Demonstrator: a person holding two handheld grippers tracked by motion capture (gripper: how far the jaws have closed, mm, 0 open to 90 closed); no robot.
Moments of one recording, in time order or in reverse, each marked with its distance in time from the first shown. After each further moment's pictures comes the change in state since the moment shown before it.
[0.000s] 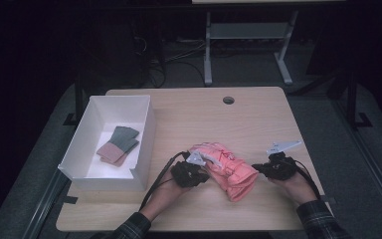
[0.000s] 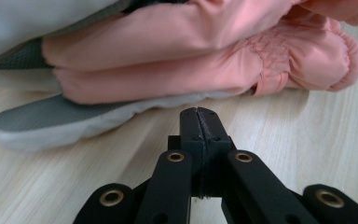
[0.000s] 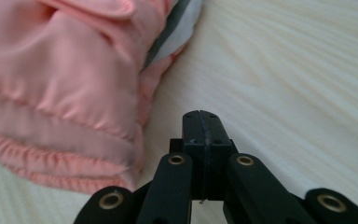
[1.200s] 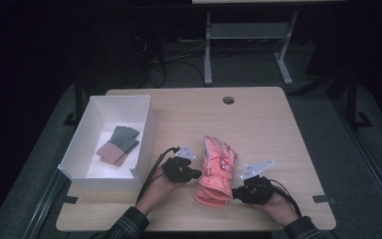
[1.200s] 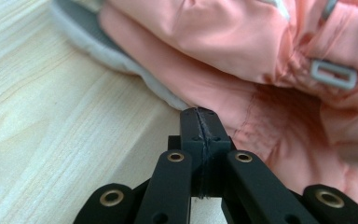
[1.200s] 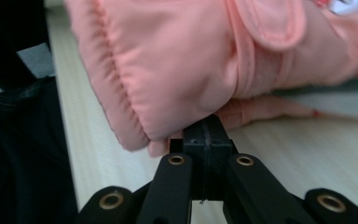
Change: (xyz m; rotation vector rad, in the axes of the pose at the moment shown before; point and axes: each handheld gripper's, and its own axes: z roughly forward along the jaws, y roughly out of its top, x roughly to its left) left arm 0.022 -0.012 -0.016 -0.046 -0.023 -0.068; right arm 0.088 -0.002 0.025 0.012 0.257 -0.140
